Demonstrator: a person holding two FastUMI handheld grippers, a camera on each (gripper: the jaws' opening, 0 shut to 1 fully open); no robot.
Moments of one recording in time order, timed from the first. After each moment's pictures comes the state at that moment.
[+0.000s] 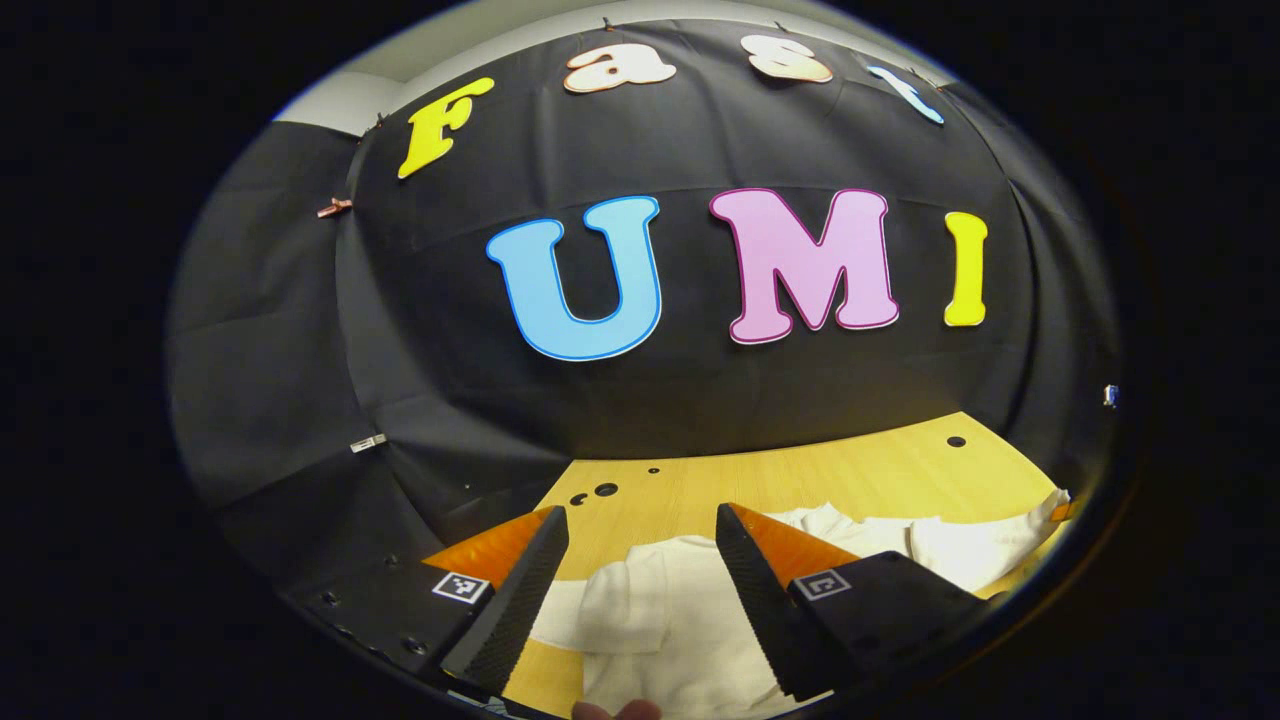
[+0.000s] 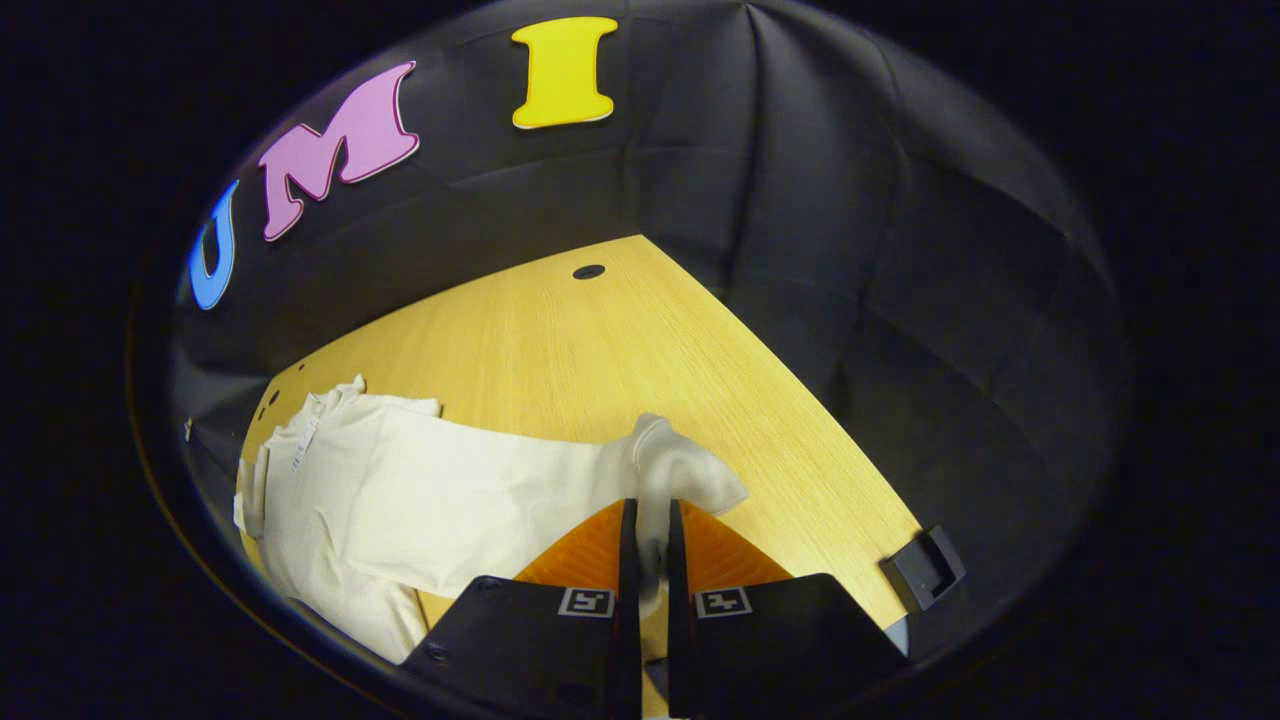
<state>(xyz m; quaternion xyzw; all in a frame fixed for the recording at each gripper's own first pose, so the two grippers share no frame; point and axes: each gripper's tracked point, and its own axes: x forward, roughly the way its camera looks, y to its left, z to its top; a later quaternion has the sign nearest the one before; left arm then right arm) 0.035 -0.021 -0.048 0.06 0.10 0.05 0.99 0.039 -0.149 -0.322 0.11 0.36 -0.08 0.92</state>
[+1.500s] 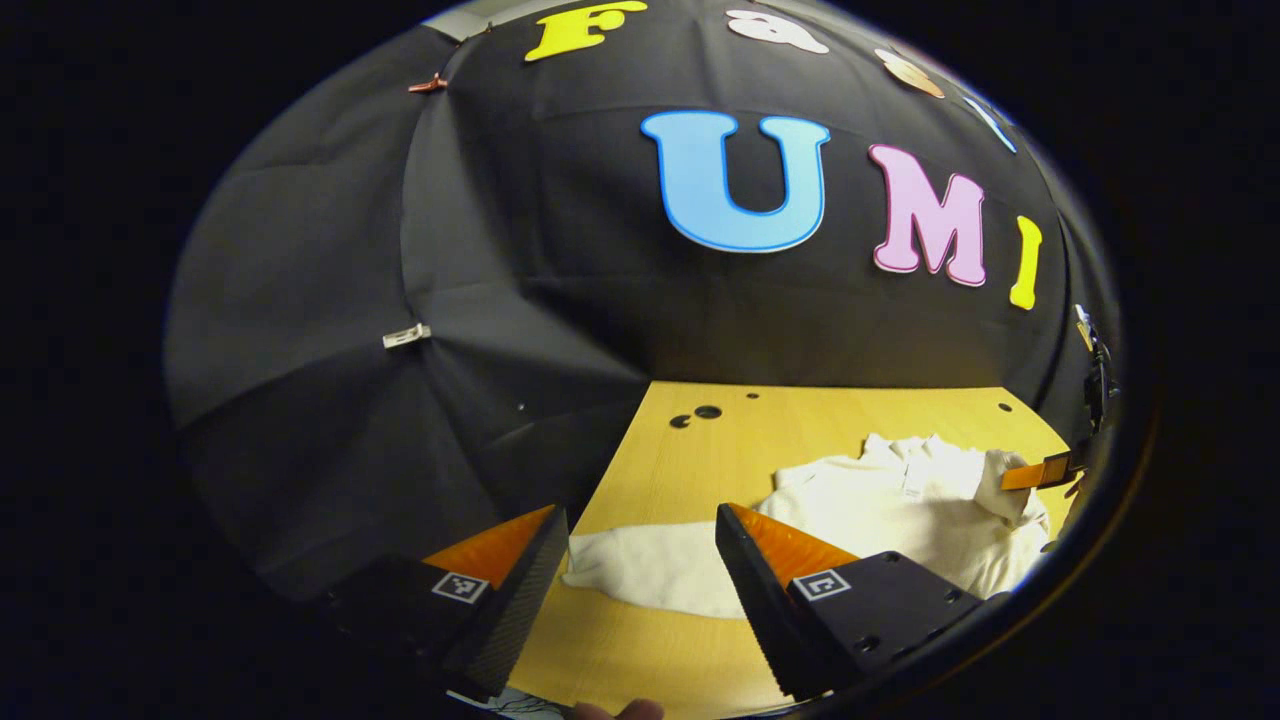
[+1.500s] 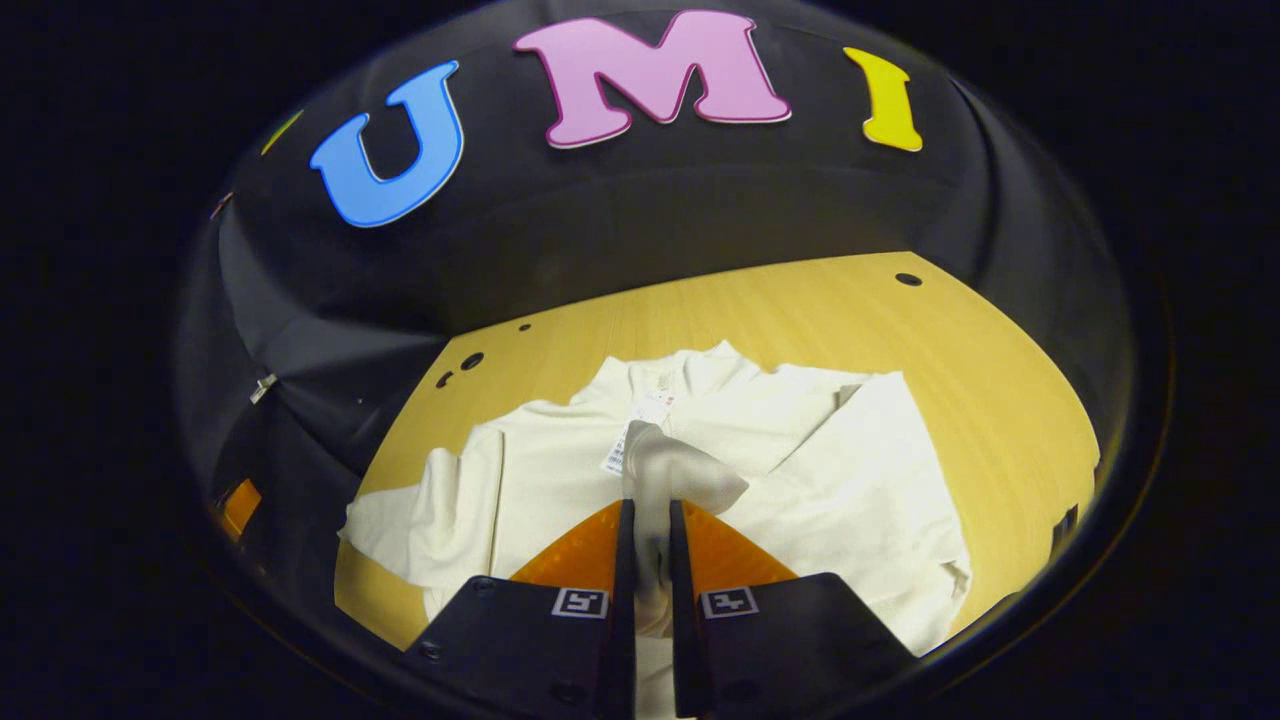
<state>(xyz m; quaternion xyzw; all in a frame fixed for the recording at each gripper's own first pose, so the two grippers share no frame) 0.041 0.248 -0.199 -0.01 0.17 0.07 0.98 0.036 0.311 -0.283 0.11 0.36 0.12 0.92</state>
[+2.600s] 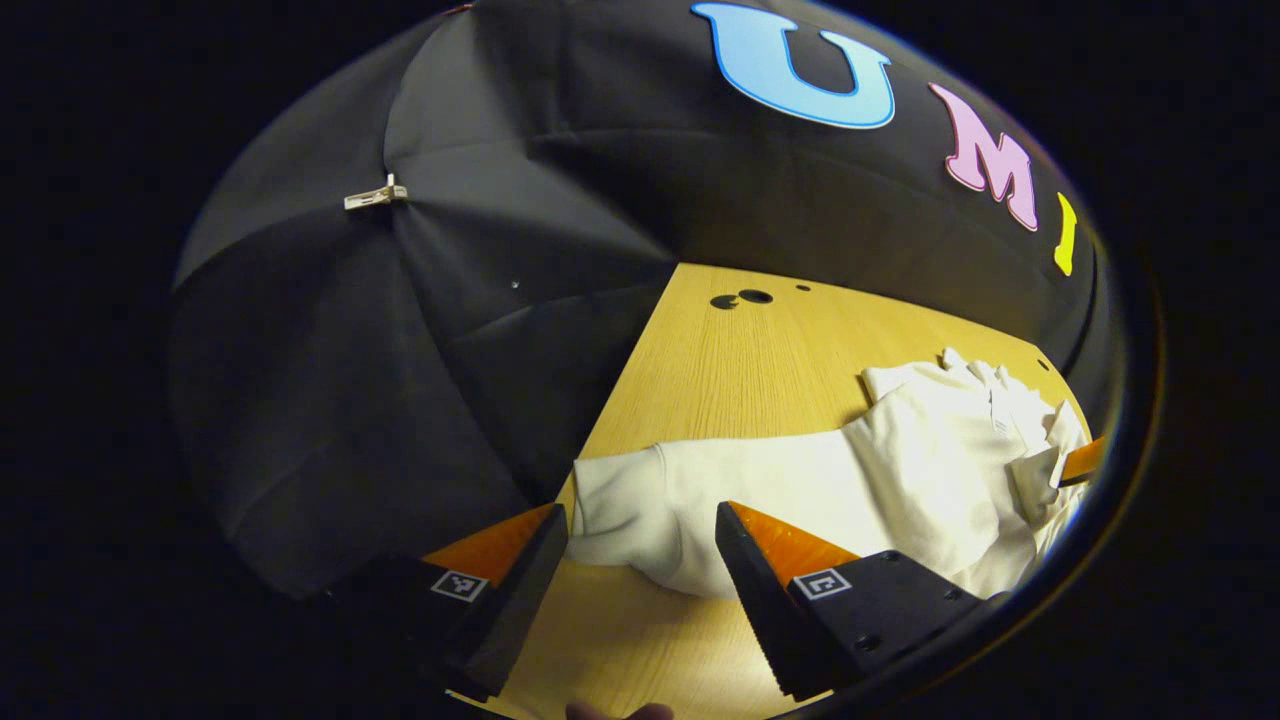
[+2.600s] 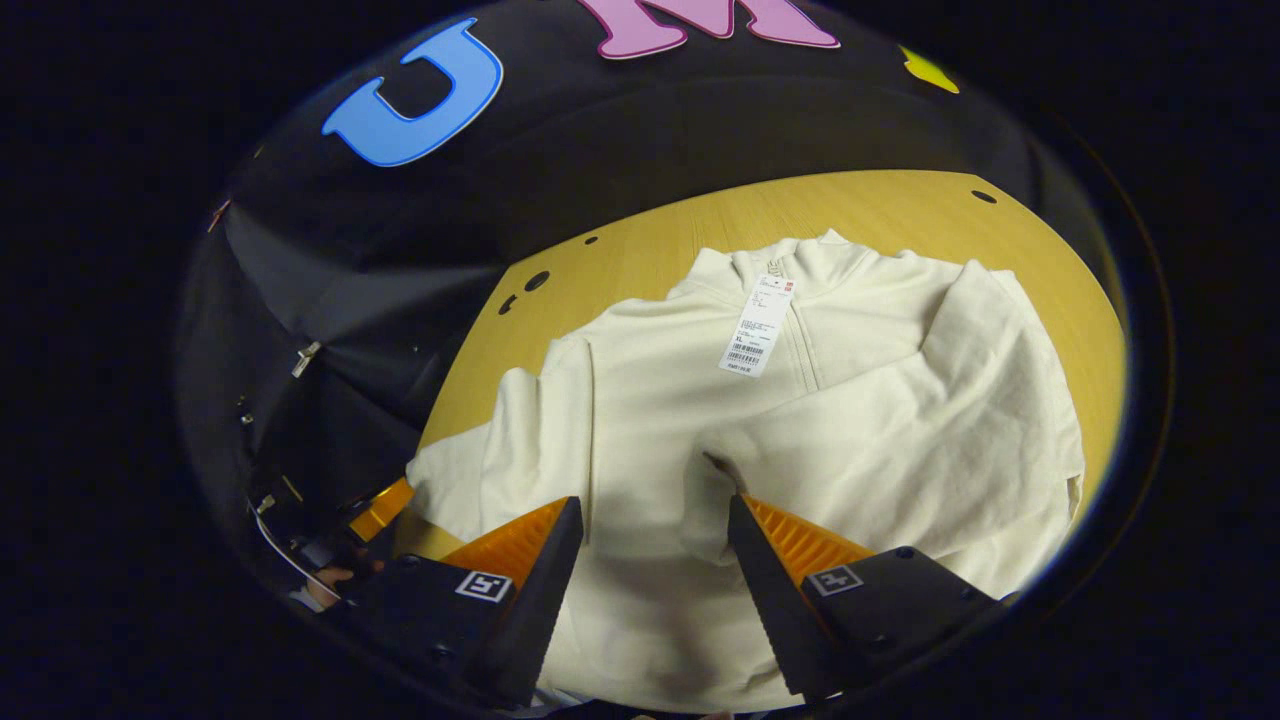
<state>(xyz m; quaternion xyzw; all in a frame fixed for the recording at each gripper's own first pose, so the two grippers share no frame) 0.110 0.296 -0.353 -0.04 0.30 0.06 0.95 -0.021 0.386 -0.293 0.17 0.45 0.19 0.86</state>
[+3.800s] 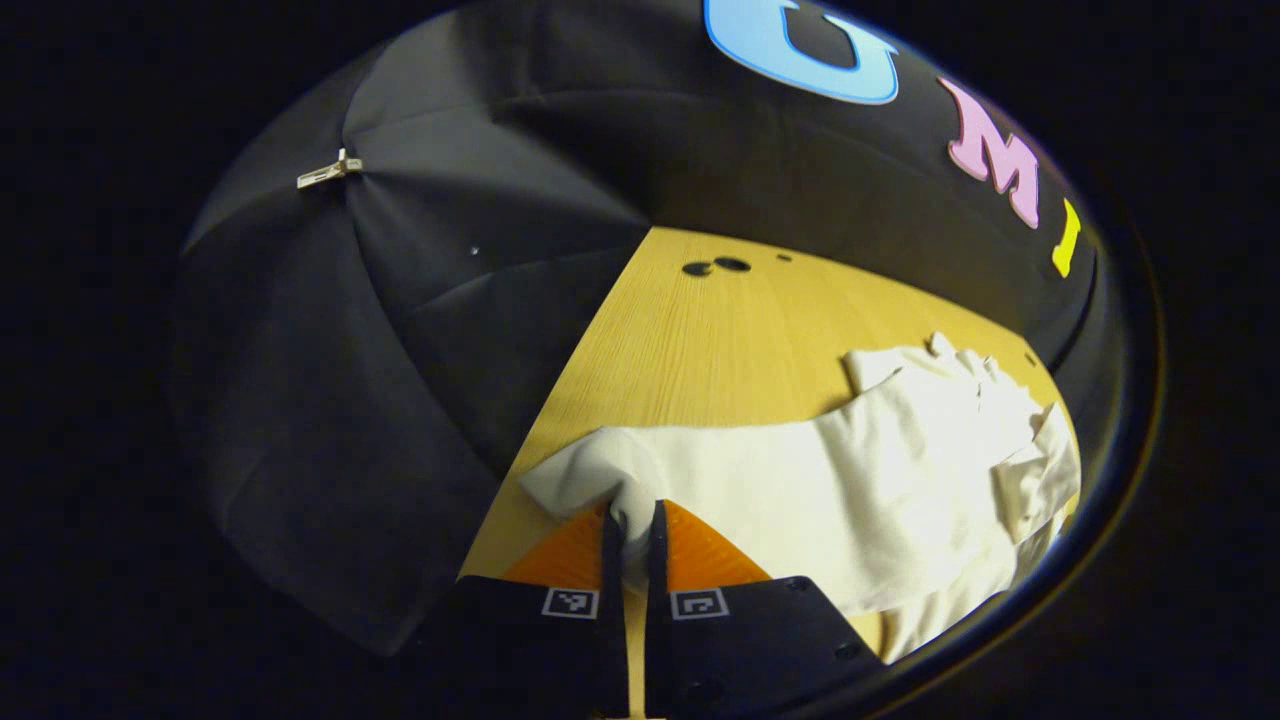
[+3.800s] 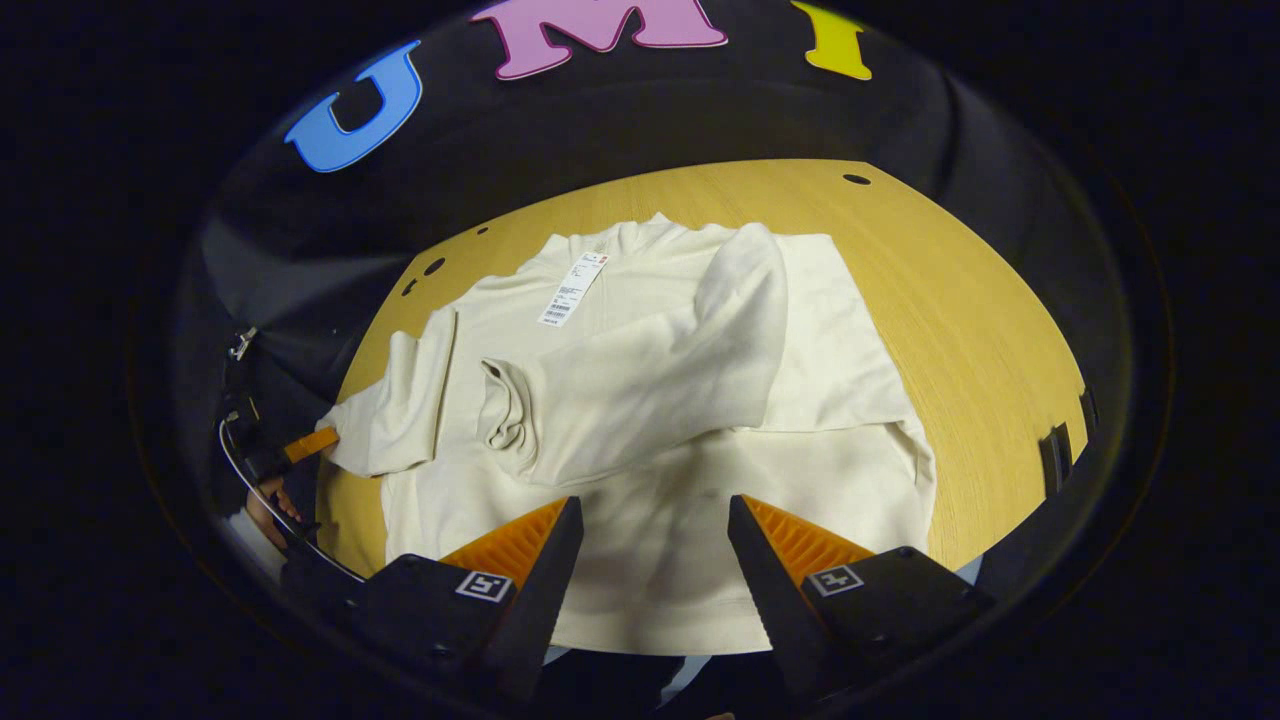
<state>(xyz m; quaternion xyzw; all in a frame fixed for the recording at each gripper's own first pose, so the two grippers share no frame) 0.129 0.264 -0.340 -0.07 0.32 0.02 0.94 -0.073 0.226 -0.317 0.11 0.47 0.08 0.87</state>
